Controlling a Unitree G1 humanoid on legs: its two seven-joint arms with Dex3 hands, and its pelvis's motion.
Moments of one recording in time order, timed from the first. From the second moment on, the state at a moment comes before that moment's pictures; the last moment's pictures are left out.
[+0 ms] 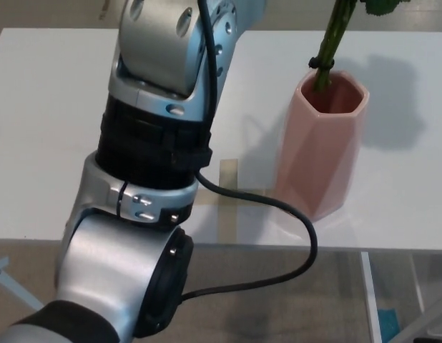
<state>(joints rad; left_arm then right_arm) -1.27 -0.05 0.00 0.14 -0.17 0.69 -0.10 -0.25 -0.29 -0.18 1.27 -0.03 -0.17 -0.06</state>
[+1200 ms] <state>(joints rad) -1.19 -0.10 -0.06 0.15 -0.14 0.65 -0.08 -0.26 -0.29 -0.18 1.25 -0.03 -0.17 -0.05</state>
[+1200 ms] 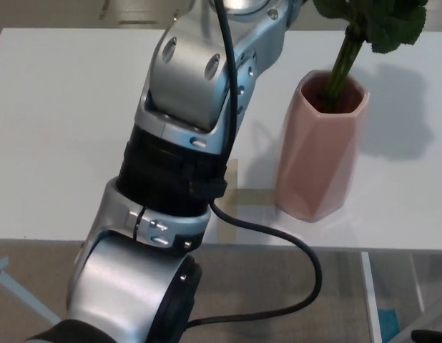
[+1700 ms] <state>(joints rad) -1.06 -0.10 -0.11 0.12 -0.12 0.63 -0.09 -0.27 -0.29 -0.18 1.25 -0.03 -0.17 -0.05</state>
